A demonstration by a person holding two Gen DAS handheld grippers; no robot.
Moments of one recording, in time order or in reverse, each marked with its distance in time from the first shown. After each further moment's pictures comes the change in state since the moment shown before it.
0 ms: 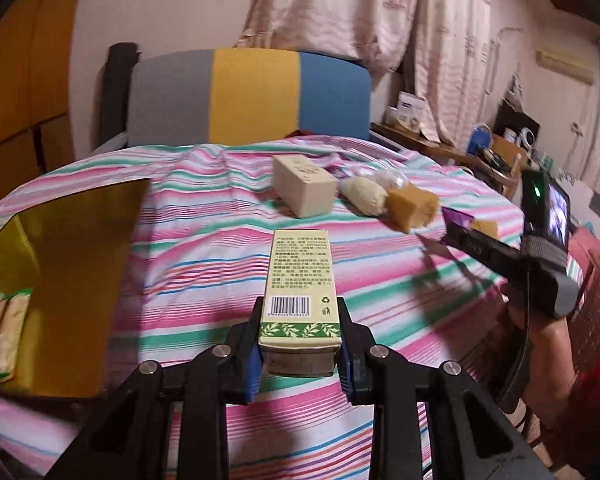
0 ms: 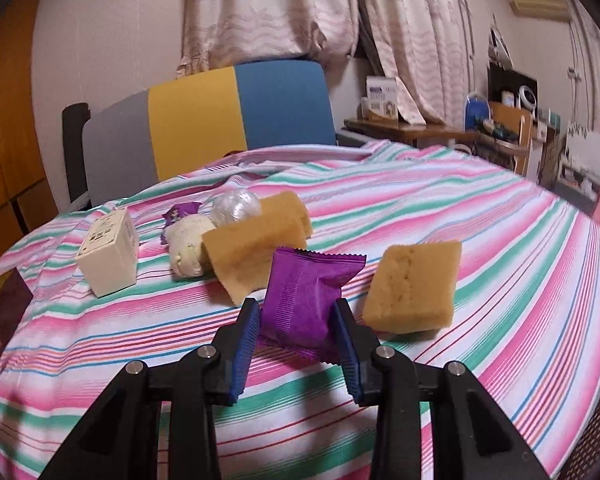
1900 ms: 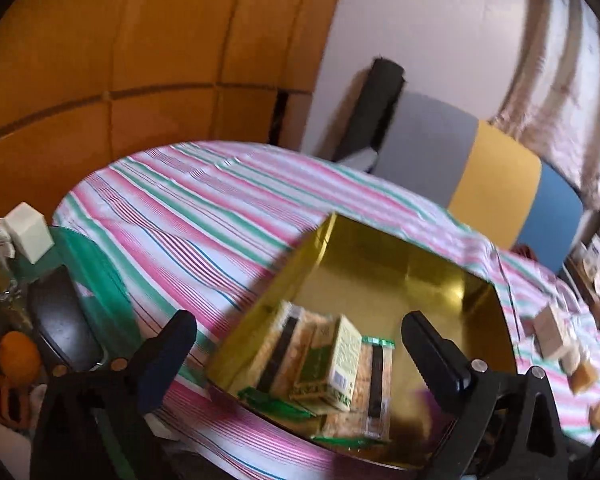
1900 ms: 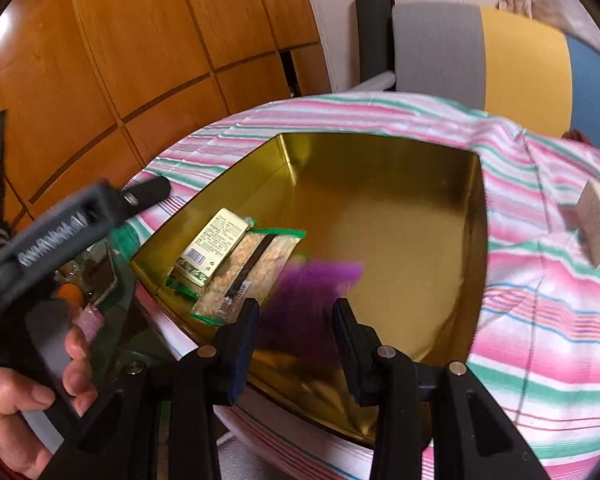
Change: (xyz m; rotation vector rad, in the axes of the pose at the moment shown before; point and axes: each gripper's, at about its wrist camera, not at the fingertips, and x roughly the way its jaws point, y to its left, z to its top) left arm -0.120 0.264 0.000 -0.534 -0.136 0.576; right arm -0.092 0.351 -0.064 -0.462 0.398 0.809
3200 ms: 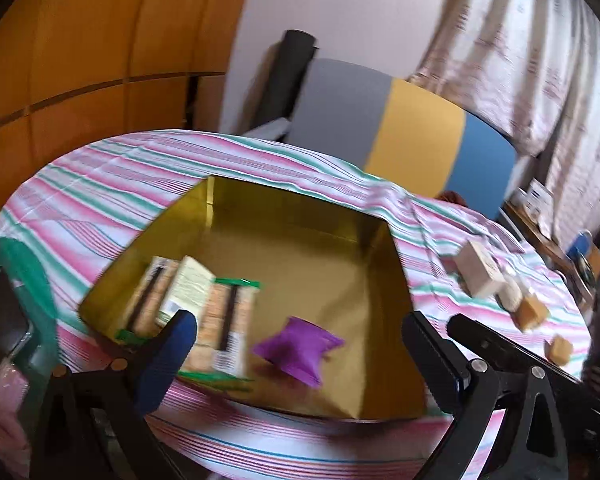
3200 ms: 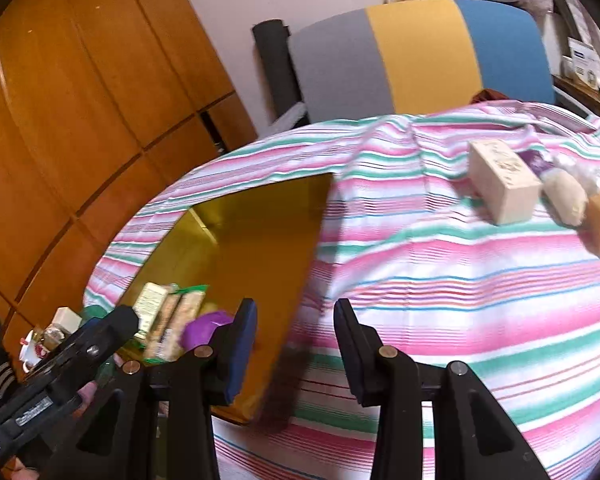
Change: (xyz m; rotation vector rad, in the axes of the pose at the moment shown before) left arm -0.028 -0.092 -0.043 0.170 0.116 -0.248; right arm -0.076 -0.091 -0.013 0.284 -0.160 -0.127
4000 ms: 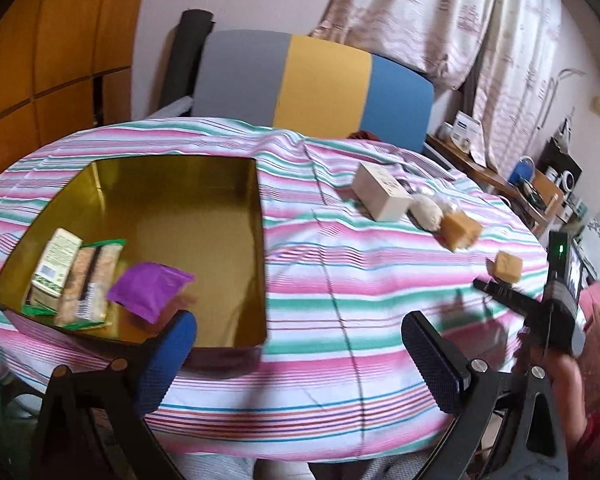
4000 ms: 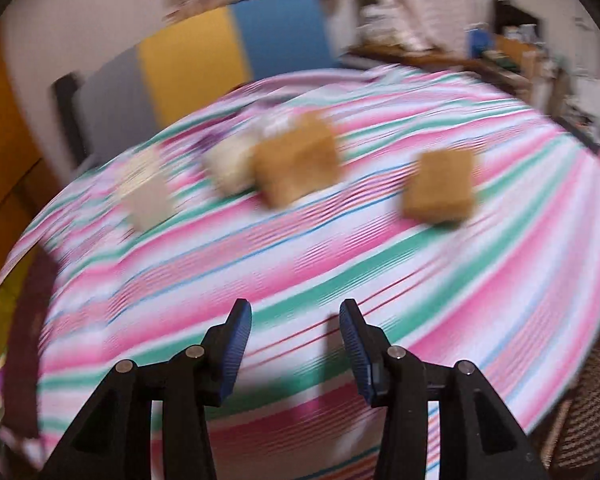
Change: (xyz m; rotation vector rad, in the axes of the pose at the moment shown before) left arm -0.003 -0.095 -0.047 0.207 0.122 -0.205; right arm -0.088 -0.218 -0.035 0.359 -0.099 -0.611
